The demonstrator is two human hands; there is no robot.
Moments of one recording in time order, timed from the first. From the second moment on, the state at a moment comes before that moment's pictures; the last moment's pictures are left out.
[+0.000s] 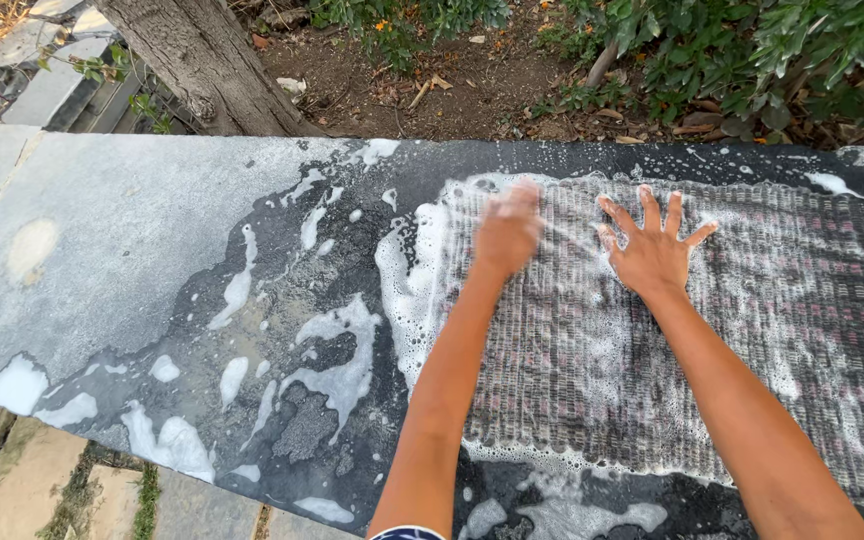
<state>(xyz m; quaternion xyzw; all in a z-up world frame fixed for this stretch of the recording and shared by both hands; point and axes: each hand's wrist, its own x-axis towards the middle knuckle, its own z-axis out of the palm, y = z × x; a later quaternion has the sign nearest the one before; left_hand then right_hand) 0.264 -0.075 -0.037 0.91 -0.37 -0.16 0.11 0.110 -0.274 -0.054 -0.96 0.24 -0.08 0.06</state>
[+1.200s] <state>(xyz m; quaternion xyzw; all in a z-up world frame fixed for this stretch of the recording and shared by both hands) 0.263 -0.043 -0.034 0.98 -0.19 -0.01 -0.03 0.036 -0.426 -0.029 -0.93 0.36 -0.05 0.07</state>
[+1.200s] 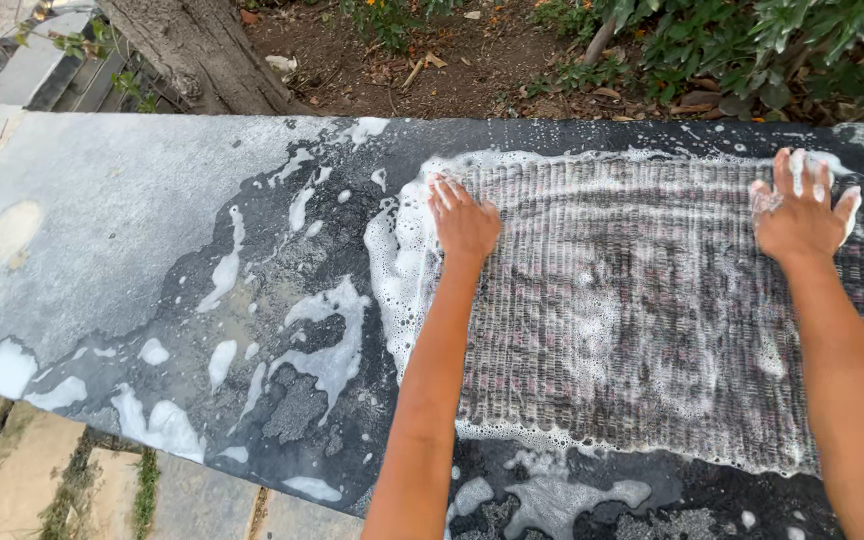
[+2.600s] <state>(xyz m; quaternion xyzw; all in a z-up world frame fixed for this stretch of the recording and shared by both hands) 0.243 -0.046 -0.004 0.99 -0.14 -0.03 0.05 -0.032 -0.498 -0.083 -0.86 0.51 -0.08 0.01</state>
